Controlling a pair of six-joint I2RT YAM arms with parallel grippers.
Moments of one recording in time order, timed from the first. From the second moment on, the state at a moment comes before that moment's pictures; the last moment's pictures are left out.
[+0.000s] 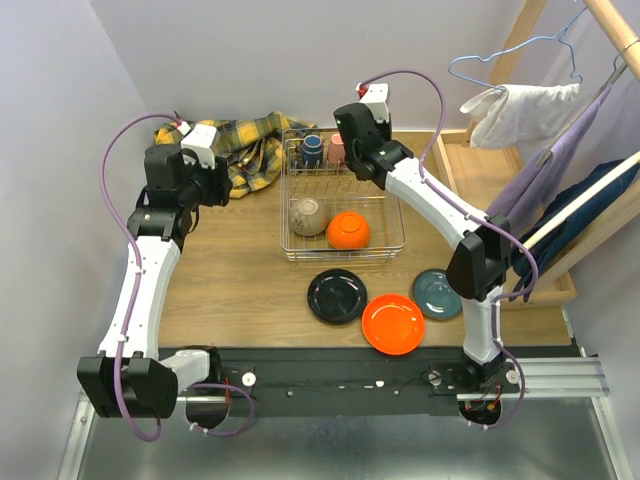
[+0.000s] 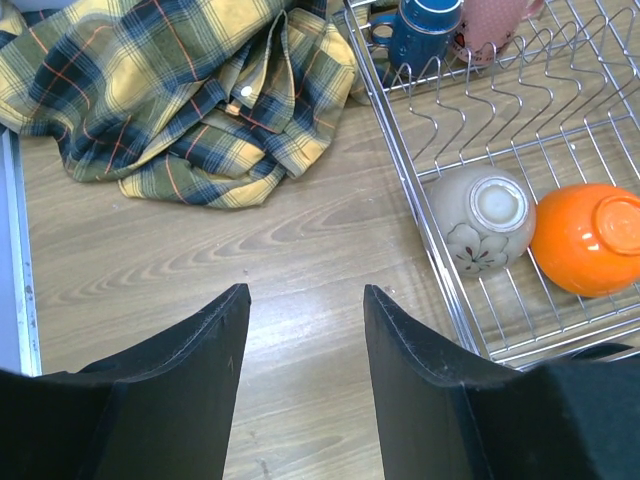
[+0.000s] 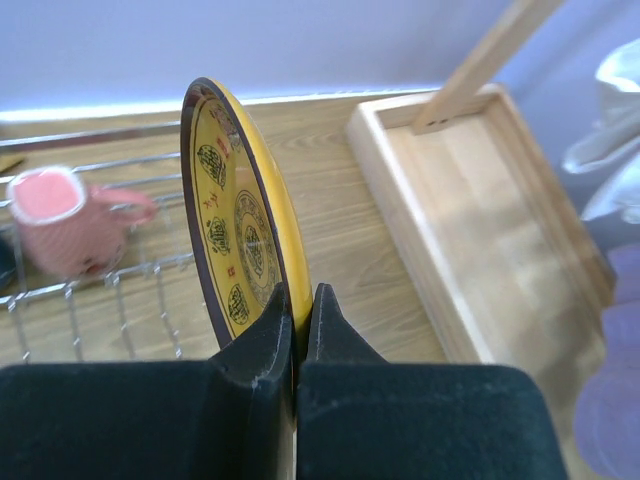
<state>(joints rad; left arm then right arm) -0.02 1.16 1.19 -0.45 0.24 0.07 0.64 2.04 1.99 -0.50 0.98 0.16</state>
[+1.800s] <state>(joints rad) -0.33 0.95 0.37 0.00 0.61 -0.53 0.60 1.64 1.65 -0.63 0.42 -0.02</state>
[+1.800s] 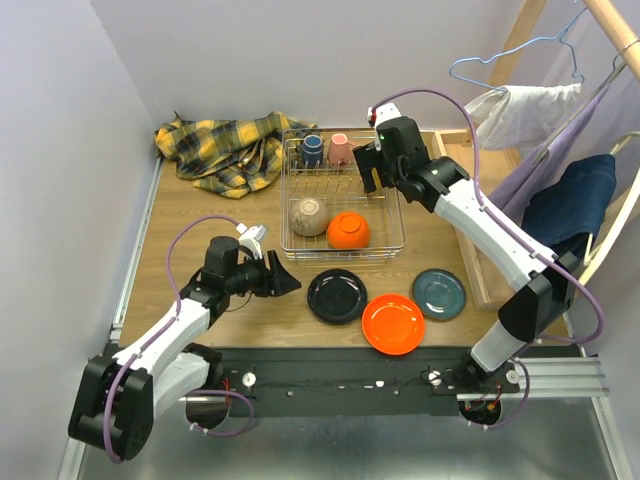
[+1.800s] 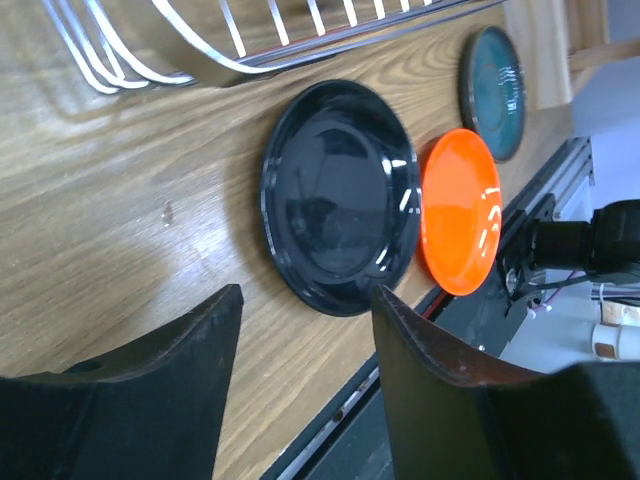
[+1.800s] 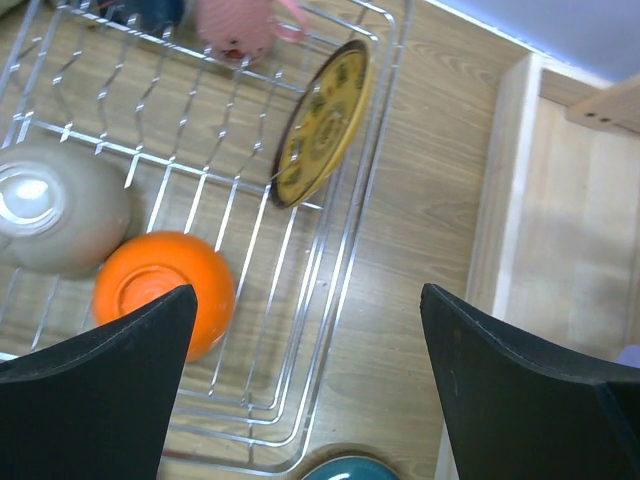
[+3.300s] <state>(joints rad) -0.48 1.37 0.37 0.31 0.47 -0.73 0.60 1.52 1.57 -0.61 0.25 -0.02</state>
